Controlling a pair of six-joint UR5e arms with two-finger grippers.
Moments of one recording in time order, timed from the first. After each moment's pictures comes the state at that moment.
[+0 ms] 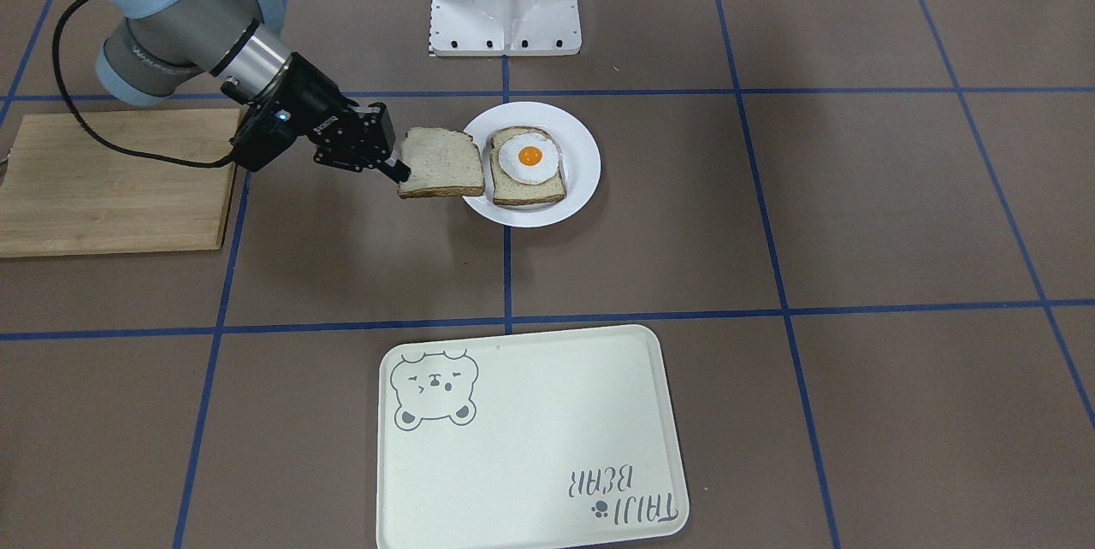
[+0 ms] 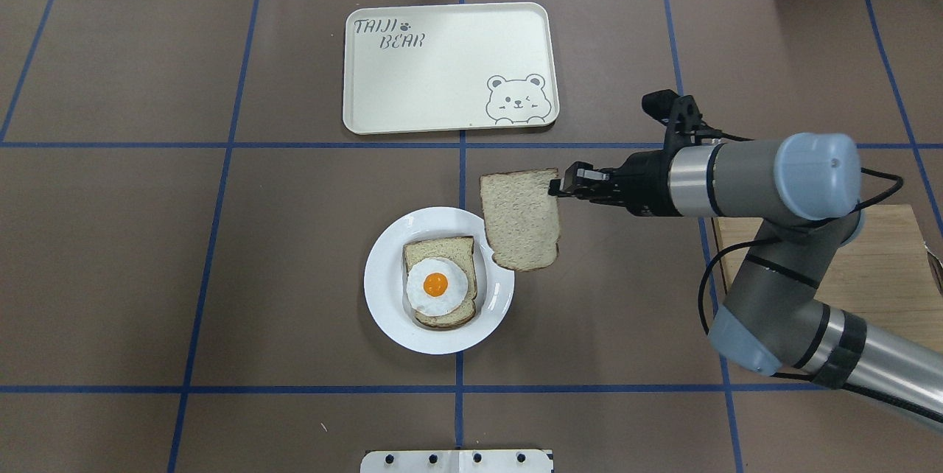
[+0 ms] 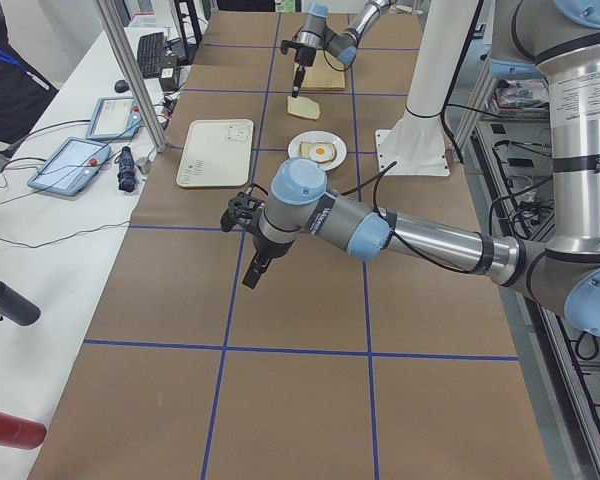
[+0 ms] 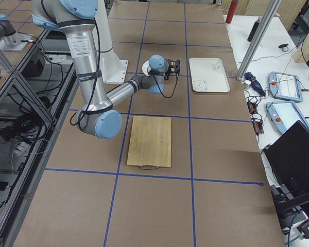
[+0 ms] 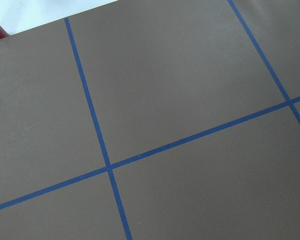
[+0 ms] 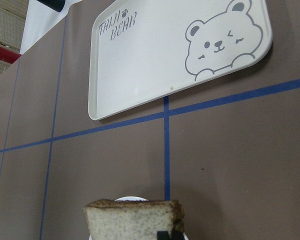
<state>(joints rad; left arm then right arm) -1.56 -1.41 -1.97 -1.83 -2.36 -0.01 0.57 -1.26 1.75 -0.57 1.84 1.52</state>
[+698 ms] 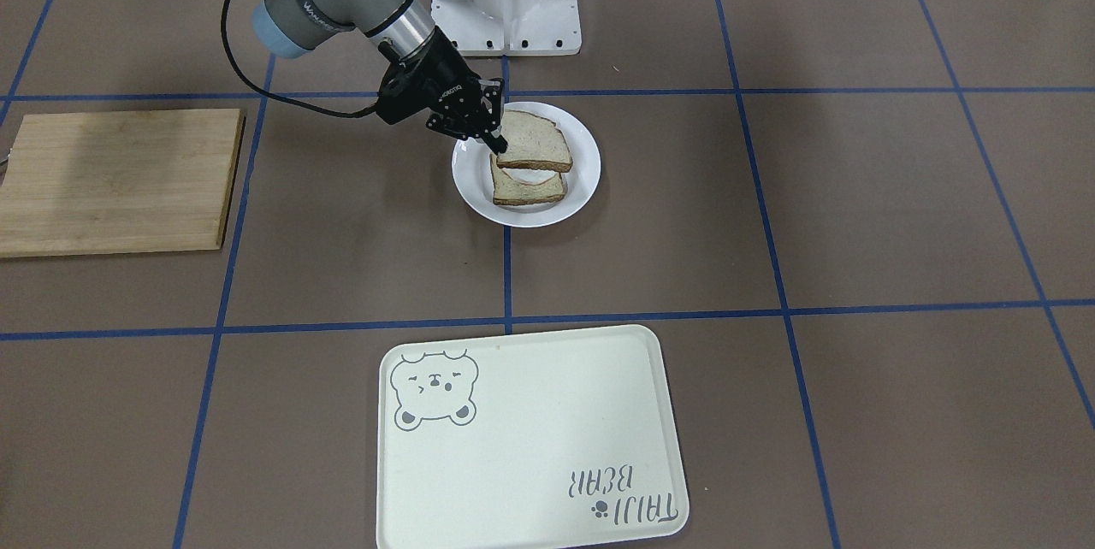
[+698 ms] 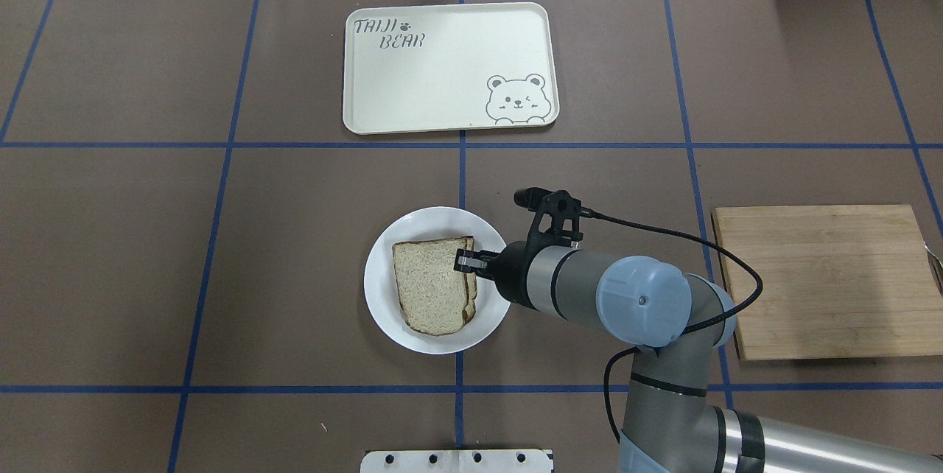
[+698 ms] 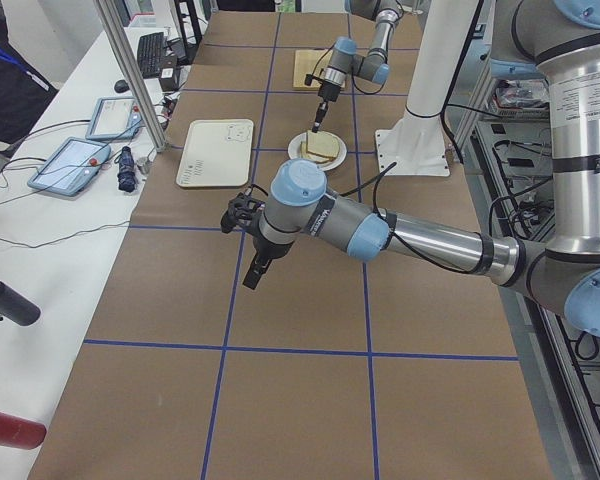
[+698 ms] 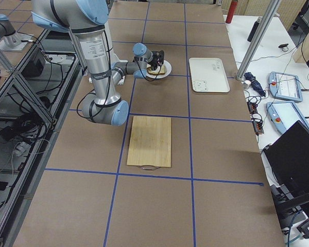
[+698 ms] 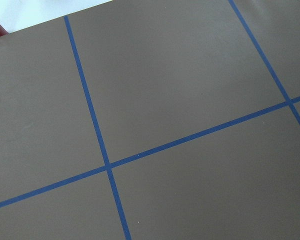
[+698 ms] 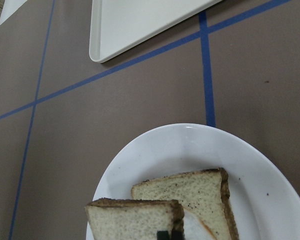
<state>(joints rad) -1.56 -1.41 -1.96 -1.83 -2.36 -0.02 0.30 -1.13 1.73 -0.78 1.51 1.51</state>
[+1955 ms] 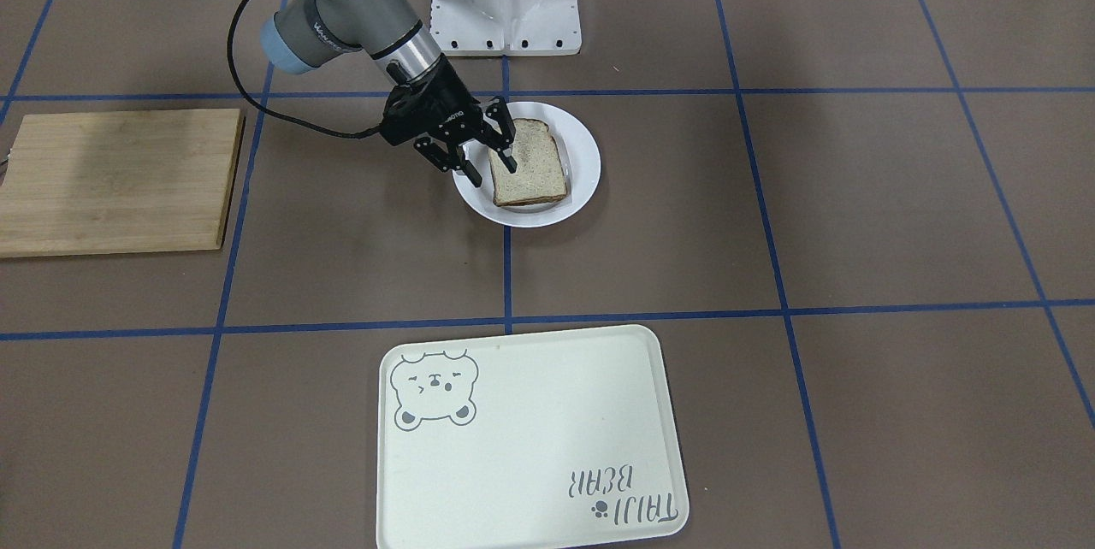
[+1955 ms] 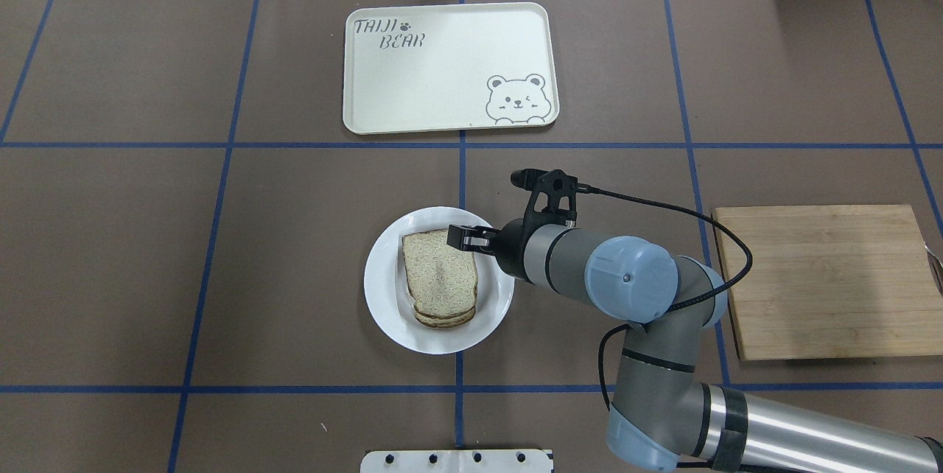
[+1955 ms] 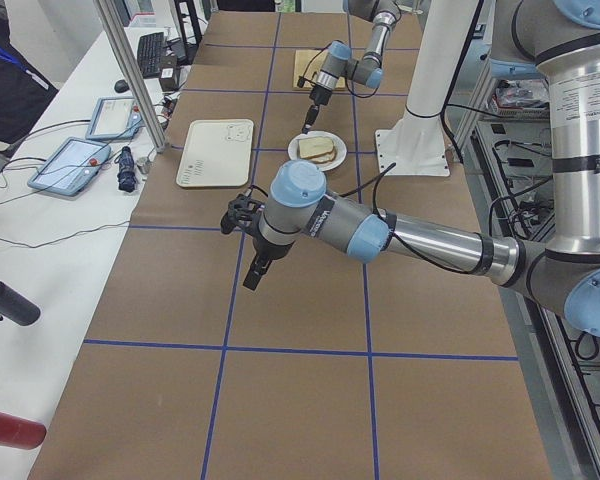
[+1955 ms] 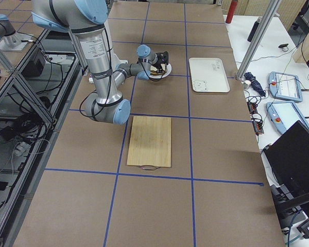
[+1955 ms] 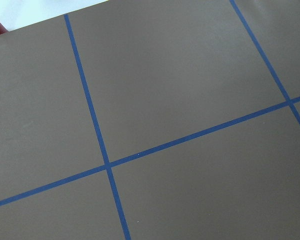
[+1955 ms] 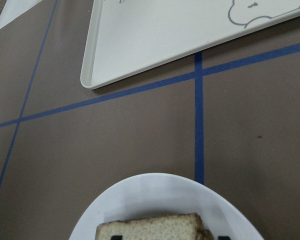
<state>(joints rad) -1.56 -1.41 -1.96 -1.83 -2.36 -0.02 0.37 -1.09 1.67 -0.78 1.51 1.43</state>
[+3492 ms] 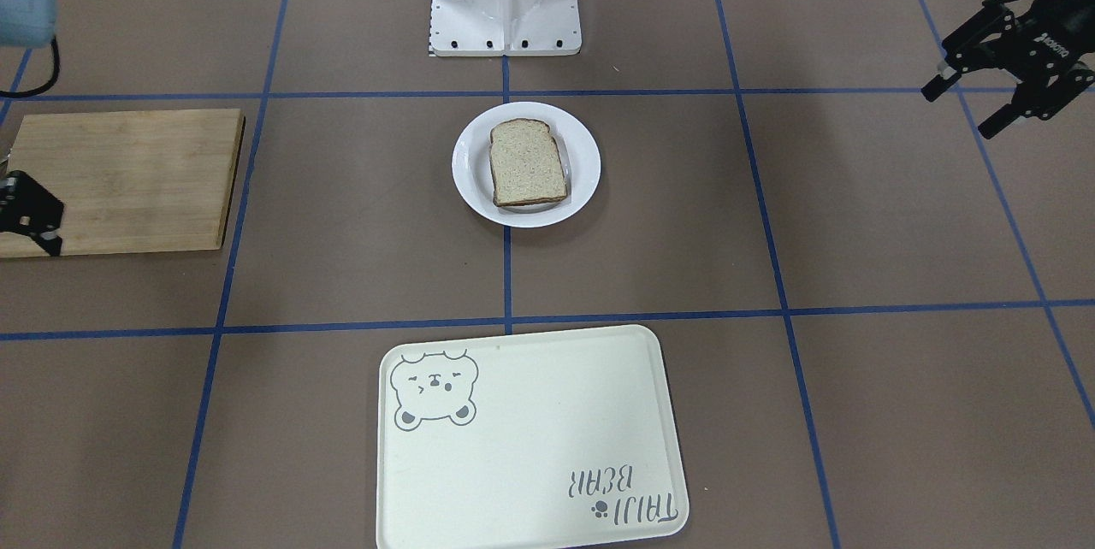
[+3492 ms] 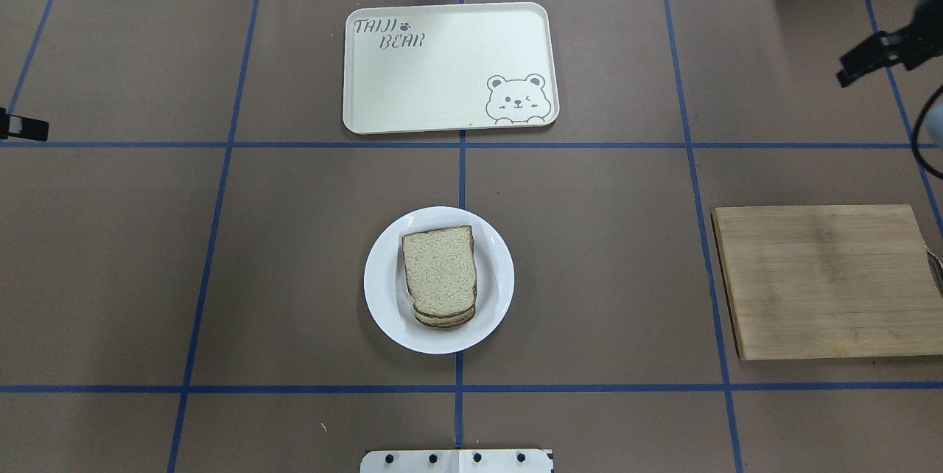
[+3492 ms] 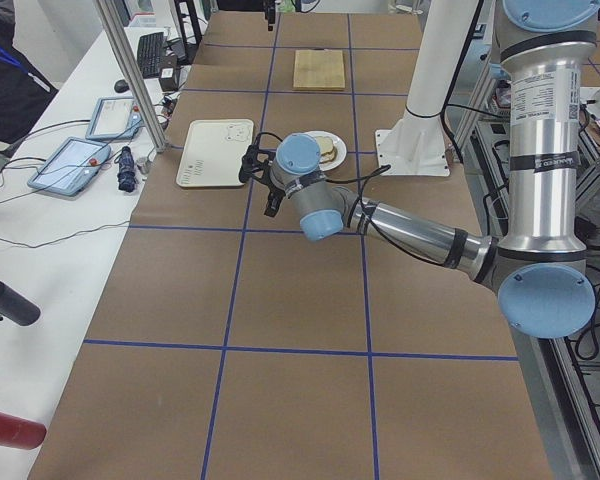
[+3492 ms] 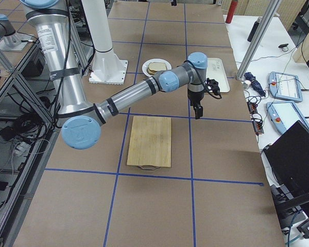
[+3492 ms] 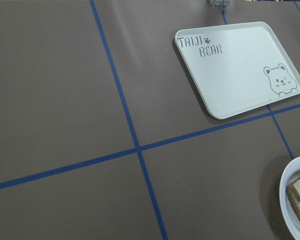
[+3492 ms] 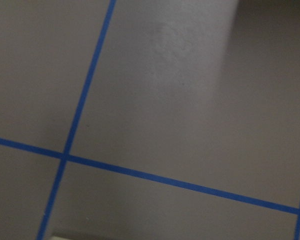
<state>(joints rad) -1.21 -1.50 -1.93 -2.45 -2.48 -0.94 1.29 -1.38 1.82 -1.64 2.22 0.19</state>
